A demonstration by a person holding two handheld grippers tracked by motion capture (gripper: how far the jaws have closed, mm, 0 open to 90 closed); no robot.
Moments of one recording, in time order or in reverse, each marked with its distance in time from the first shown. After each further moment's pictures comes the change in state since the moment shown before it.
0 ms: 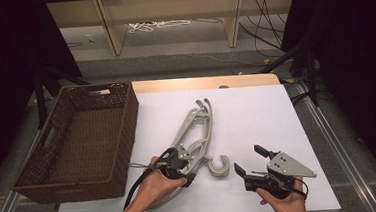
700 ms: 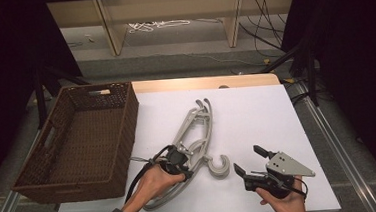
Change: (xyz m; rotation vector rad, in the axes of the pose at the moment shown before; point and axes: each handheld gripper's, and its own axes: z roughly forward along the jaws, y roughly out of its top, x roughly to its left) left arm 0.007 0.005 0.002 0.072 -0.070 -0.060; right arm -0.001 -0.001 0.002 0.004 0.006 -0.010
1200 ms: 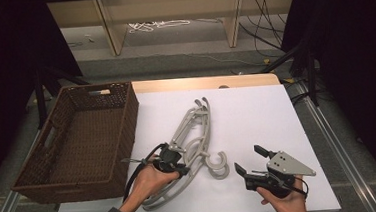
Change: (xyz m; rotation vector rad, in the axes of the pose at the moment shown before) left arm 0.018 -0.011 -0.016 -0.074 -0.025 -0.035; right arm -0.003 -0.001 -0.001 0.009 -0.002 -0.001
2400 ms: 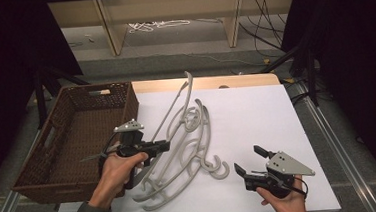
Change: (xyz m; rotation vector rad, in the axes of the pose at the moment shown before) left arm 0.030 -0.001 -0.090 -0.434 -0.110 -0.251; right arm 0.001 -0.001 0.001 0.016 0.005 0.006
